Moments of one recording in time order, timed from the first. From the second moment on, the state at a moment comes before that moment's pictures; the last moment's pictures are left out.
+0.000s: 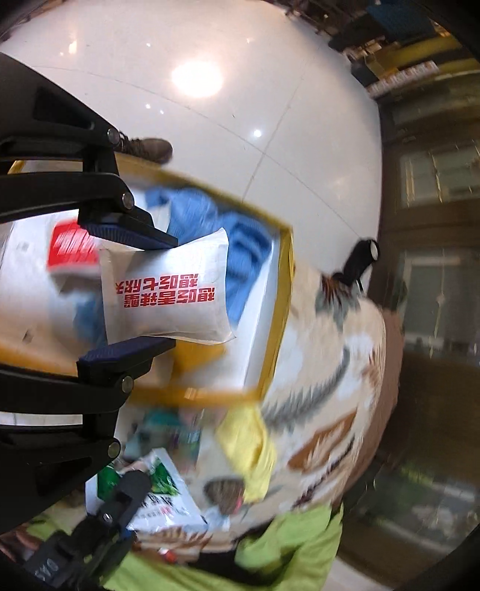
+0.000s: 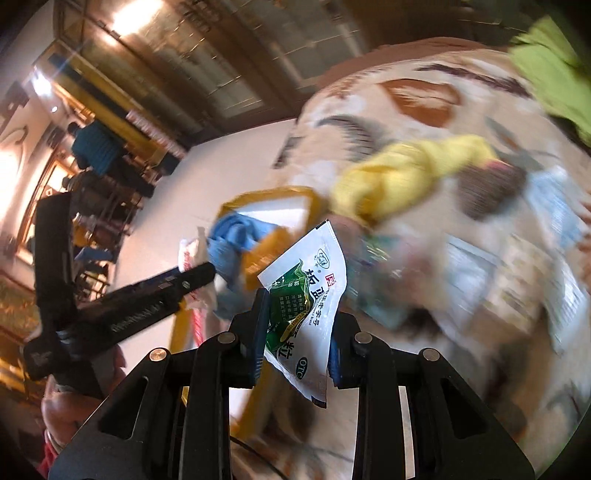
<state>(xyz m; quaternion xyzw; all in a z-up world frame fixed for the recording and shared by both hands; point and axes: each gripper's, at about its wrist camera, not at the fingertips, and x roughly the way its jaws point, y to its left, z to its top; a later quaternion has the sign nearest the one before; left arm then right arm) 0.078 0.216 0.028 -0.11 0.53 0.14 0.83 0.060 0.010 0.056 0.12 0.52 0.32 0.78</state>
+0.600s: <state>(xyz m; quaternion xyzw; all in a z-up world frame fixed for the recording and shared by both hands) 0.103 0.246 -0.006 -0.09 0.54 0.18 0.82 0.113 0.119 0.009 0.06 0.56 0.34 0.75</state>
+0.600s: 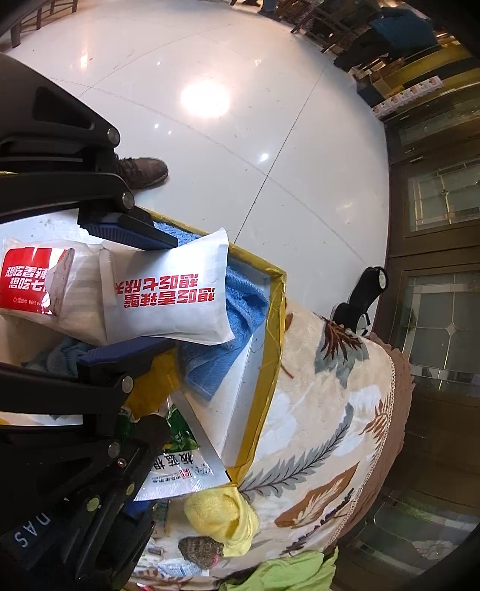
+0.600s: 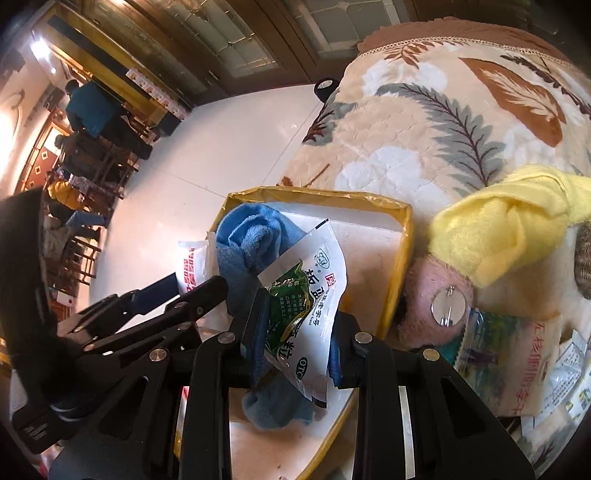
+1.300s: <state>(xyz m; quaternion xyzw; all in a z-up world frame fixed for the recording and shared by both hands) 0.082 0.242 0.011 -0.14 0.51 0.17 0.83 0.102 0.076 0.038 0.12 0.53 0.33 0.77</state>
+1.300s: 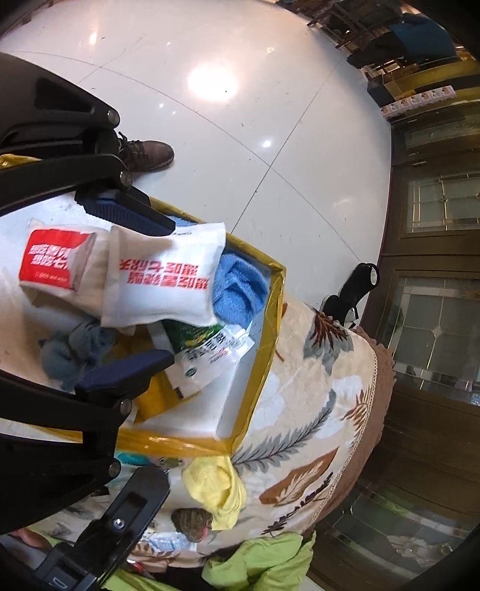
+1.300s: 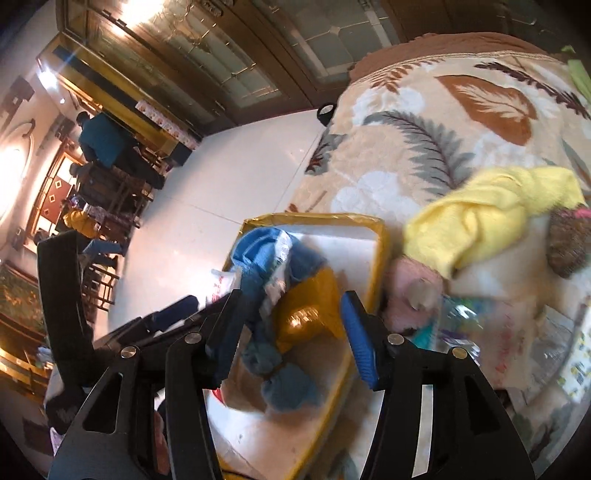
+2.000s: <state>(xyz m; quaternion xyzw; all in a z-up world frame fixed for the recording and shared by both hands) 0.071 0.118 0.022 -0.10 0.52 0.06 0.85 0.039 -0.142 0.037 0.22 0.51 0.21 0.80</state>
